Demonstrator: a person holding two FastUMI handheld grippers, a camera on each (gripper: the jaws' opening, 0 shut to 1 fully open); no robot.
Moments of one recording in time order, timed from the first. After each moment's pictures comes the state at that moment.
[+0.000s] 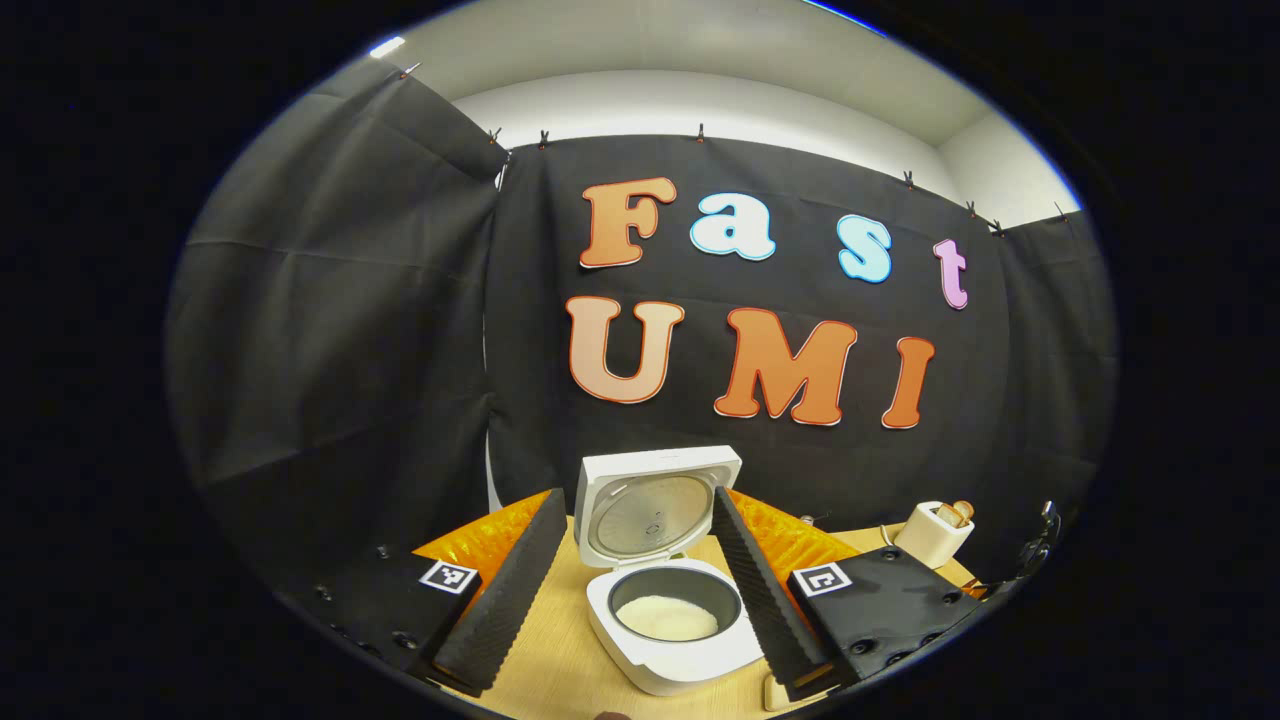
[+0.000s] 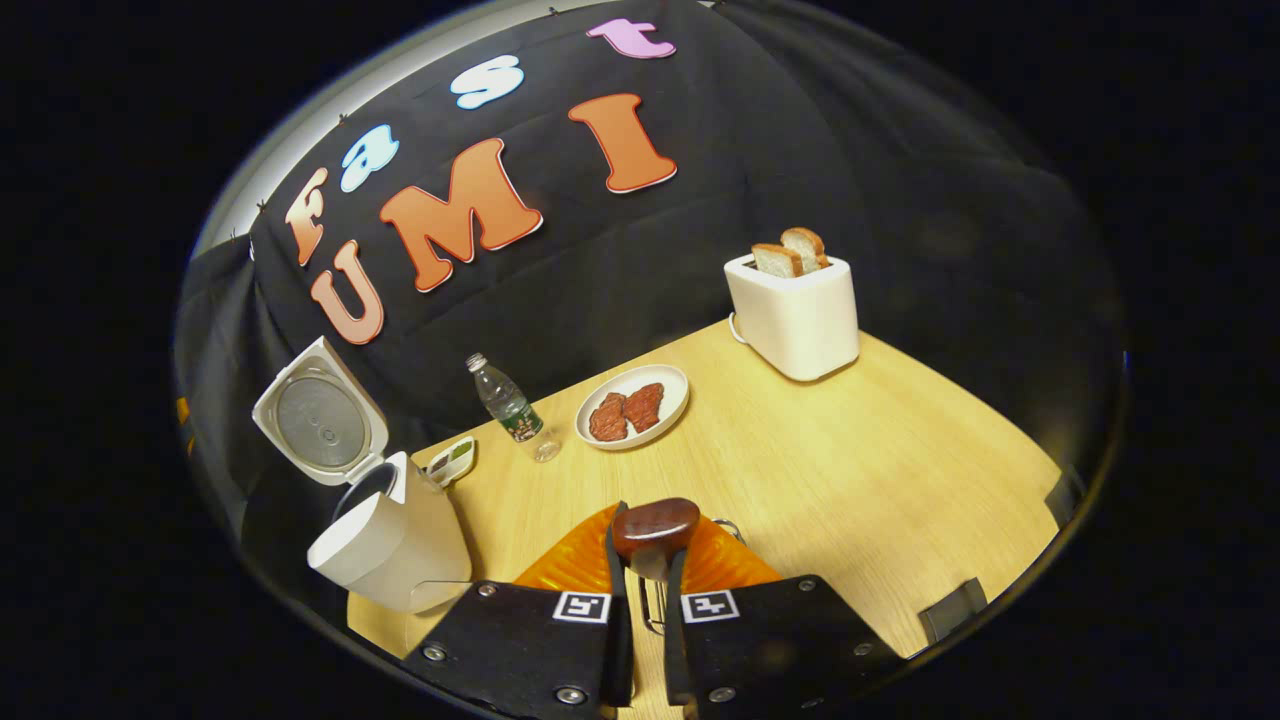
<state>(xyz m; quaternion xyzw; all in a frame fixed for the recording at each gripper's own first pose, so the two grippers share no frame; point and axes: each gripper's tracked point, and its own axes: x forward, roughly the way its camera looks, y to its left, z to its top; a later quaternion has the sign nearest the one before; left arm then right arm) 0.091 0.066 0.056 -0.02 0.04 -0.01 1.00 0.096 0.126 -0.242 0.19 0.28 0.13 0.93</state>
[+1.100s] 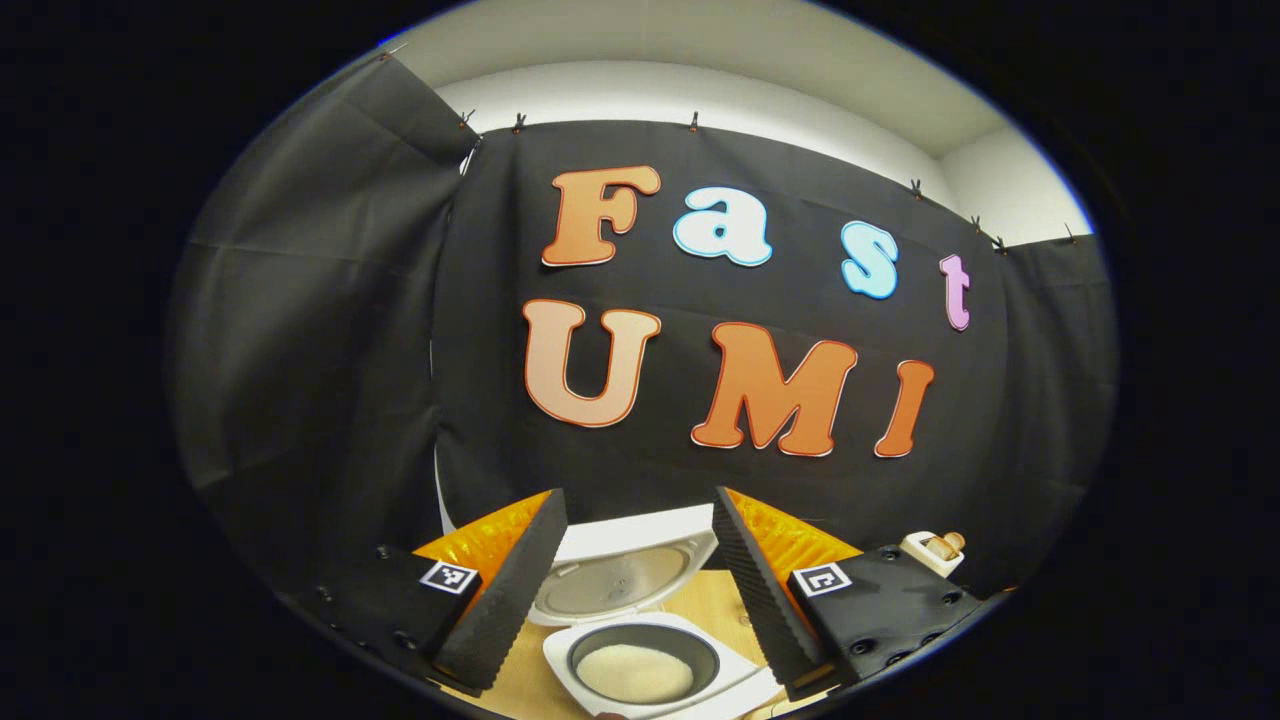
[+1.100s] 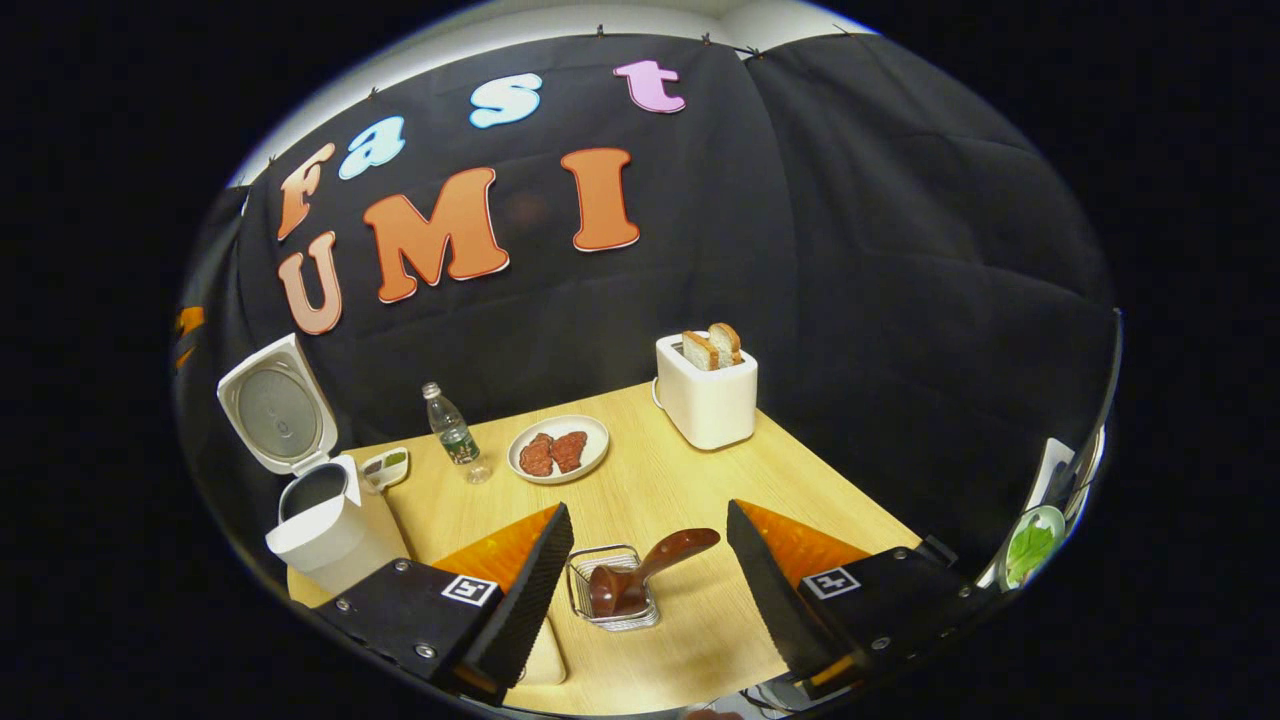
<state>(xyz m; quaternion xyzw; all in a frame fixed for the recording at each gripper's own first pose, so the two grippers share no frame) 0.251 0.034 0.086 -0.03 0.05 -0.06 1.00 0.052 0.063 -0.152 0.07 0.24 0.02 0.97</state>
